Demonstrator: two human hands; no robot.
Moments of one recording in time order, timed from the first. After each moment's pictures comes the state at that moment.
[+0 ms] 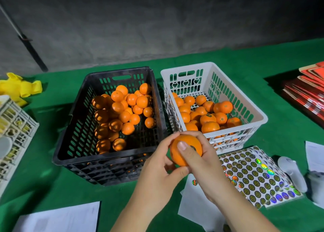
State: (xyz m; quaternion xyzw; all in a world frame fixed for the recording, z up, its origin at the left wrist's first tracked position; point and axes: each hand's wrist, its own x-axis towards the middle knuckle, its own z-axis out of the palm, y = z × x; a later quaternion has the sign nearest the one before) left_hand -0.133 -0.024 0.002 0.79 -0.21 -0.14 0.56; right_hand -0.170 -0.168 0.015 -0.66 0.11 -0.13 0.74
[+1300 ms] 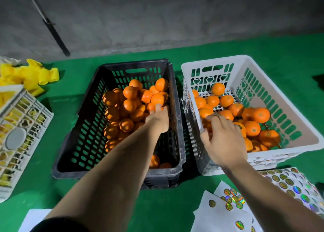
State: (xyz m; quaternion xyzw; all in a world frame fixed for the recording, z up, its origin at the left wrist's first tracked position) left_hand 0.152 -0.085 -0.086 0.96 -0.14 -0.22 0.05; right_hand -0.025 -0.262 -0.068 -0.98 0.11 -0.14 0.10
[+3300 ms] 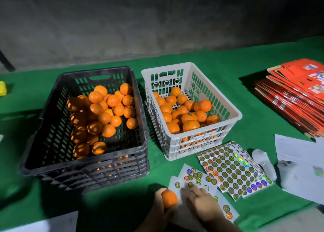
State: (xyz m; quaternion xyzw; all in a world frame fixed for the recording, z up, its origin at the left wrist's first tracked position) left_hand -0.174 -0.048 -0.224 0.80 -0.20 -0.30 0.48; right_hand -0.245 -0.256 -0.212 -0.96 0.09 0.26 0.11
